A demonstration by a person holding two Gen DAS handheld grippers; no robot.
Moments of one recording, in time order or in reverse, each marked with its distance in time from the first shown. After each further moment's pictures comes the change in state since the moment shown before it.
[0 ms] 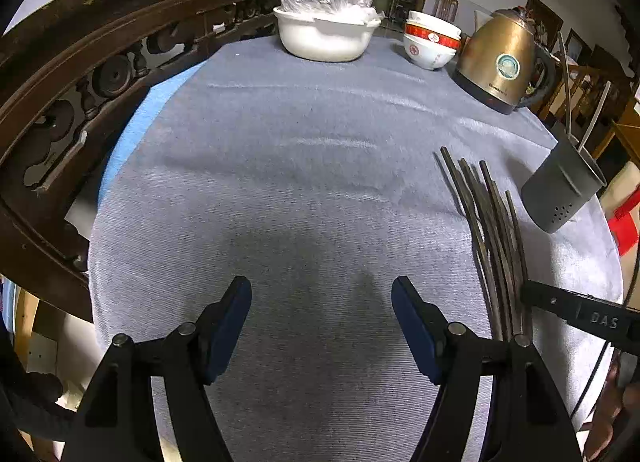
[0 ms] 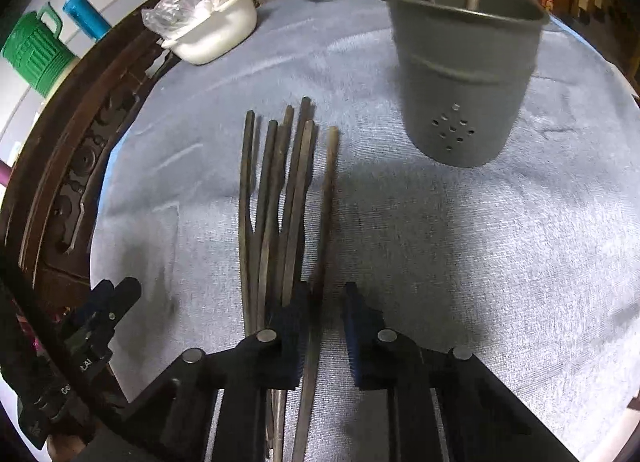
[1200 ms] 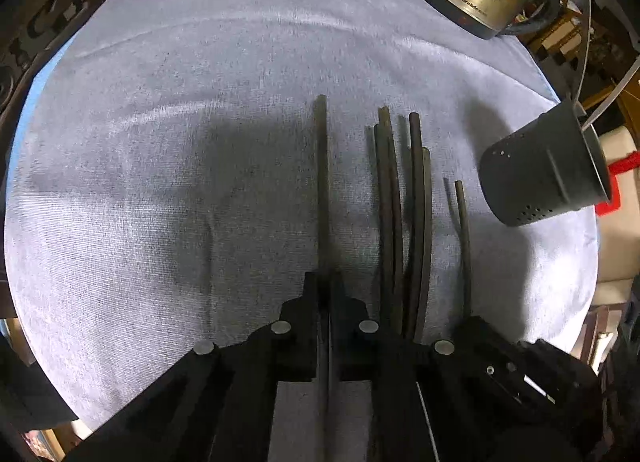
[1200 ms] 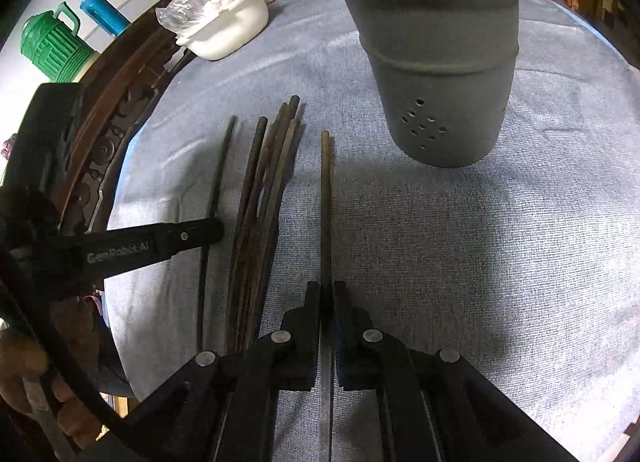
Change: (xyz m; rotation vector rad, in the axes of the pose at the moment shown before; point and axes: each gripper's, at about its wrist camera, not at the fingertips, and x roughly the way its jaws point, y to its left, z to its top) left arm 0.067 -0.096 0.054 0.037 0.399 -0.101; right arm -0.003 -0.039 0.001 -0.043 0.024 0.104
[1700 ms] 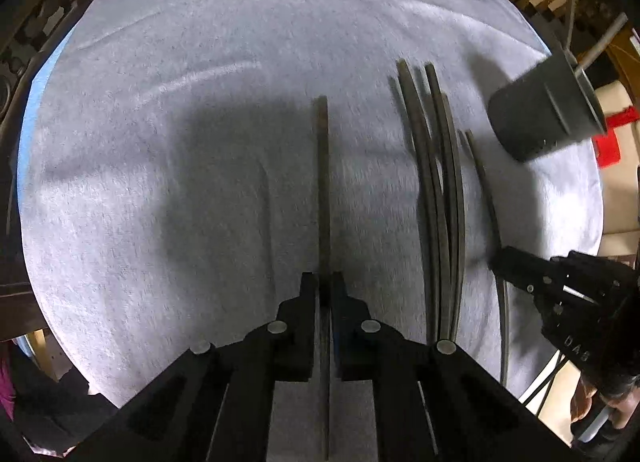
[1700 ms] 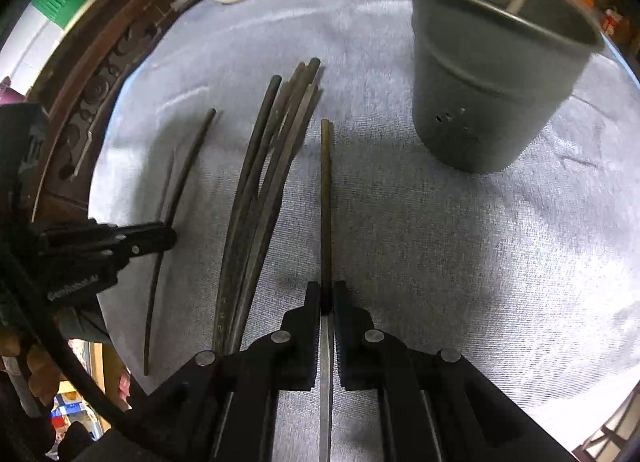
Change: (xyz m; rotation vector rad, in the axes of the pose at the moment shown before) left arm -0.016 0.036 -0.020 0.096 0.105 0.018; right arm 0.011 0.019 0.022 -0.141 0.207 -0.085
